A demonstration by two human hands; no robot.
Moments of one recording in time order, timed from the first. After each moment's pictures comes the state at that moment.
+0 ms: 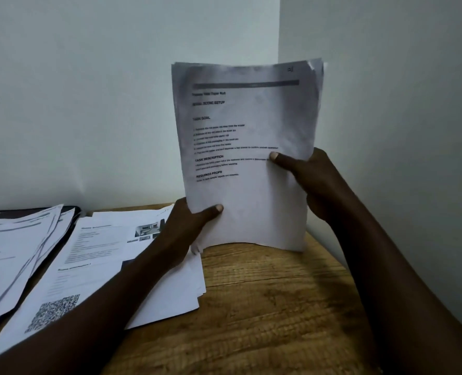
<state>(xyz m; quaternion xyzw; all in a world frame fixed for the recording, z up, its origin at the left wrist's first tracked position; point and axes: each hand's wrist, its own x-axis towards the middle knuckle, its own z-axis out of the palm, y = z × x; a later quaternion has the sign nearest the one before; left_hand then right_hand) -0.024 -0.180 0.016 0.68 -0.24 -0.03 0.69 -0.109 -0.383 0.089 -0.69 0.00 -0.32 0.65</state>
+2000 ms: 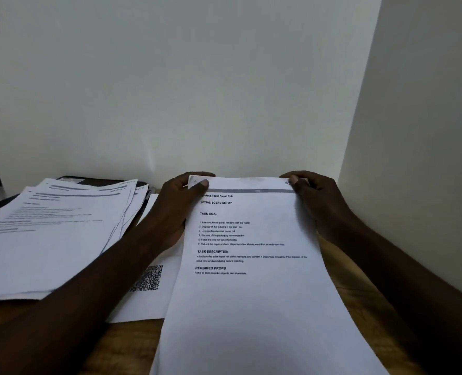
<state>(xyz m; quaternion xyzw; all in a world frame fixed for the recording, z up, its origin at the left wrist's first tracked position) 0.004 -0.064 0.026 0.62 -0.17 0.03 0.77 -0.027 -0.313 0.034 -0.78 -0.04 -0.30 0.55</state>
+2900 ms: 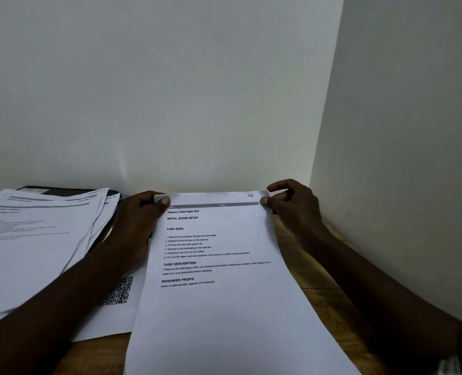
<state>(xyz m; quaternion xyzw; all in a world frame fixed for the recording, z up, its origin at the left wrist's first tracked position) 0.006 -0.061 0.011 0.61 -0.09 0.07 0.78 -0.043 -0.312 0.032 -0.79 0.08 -0.33 0.51</state>
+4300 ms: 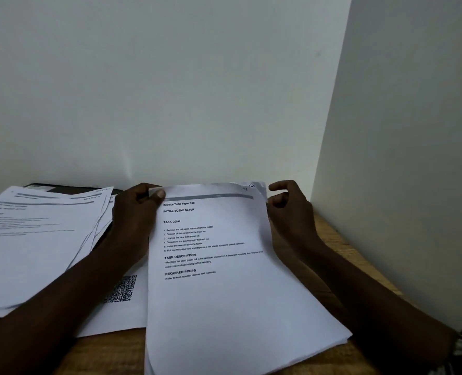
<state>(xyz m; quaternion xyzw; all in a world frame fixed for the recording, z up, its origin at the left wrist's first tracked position) 0.020 -0.052 0.009 0.64 -0.10 0.21 0.73 -0.047 -0.295 0.025 -0.80 0.04 -0.37 0.48</state>
